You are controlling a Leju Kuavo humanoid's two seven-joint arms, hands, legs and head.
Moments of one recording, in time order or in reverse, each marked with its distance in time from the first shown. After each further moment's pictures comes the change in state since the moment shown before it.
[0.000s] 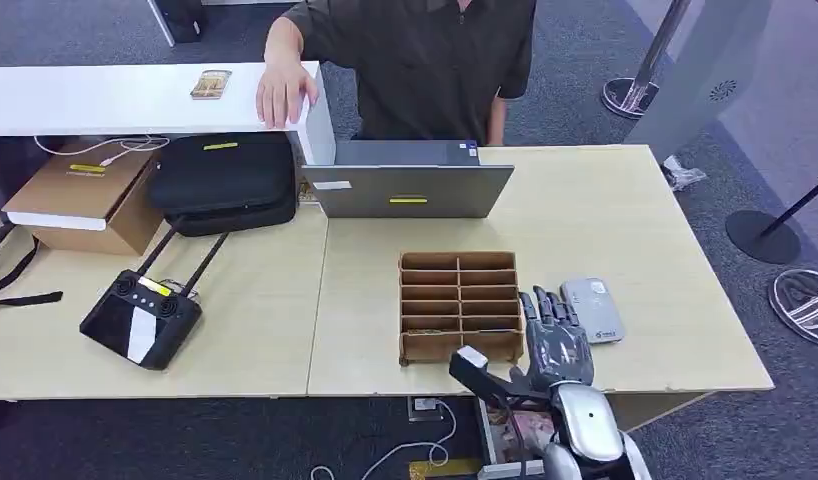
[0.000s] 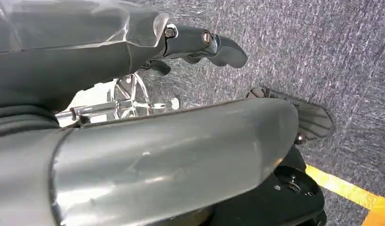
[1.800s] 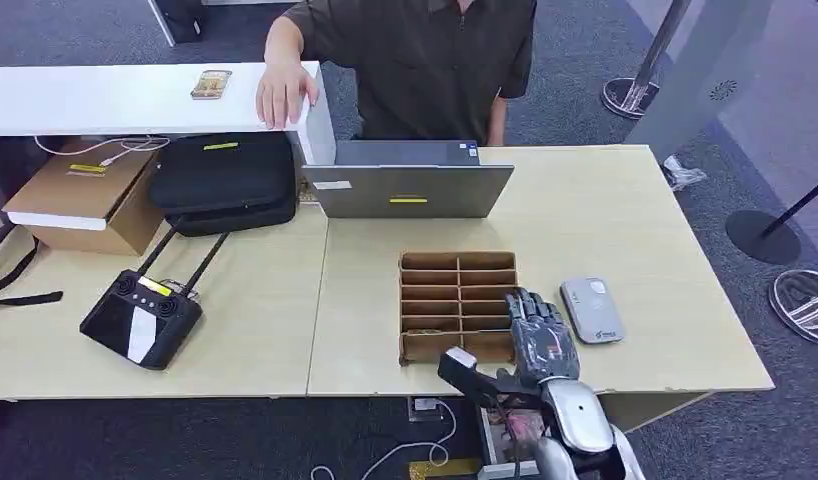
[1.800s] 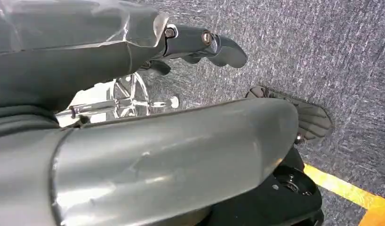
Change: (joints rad) left arm -0.001 -0.001 0.000 0.000 0.011 0.001 0.000; right arm -0.041 0.019 0.034 0.049 -0.046 0.035 -0.027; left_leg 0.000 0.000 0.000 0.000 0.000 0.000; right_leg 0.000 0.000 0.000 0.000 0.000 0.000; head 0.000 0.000
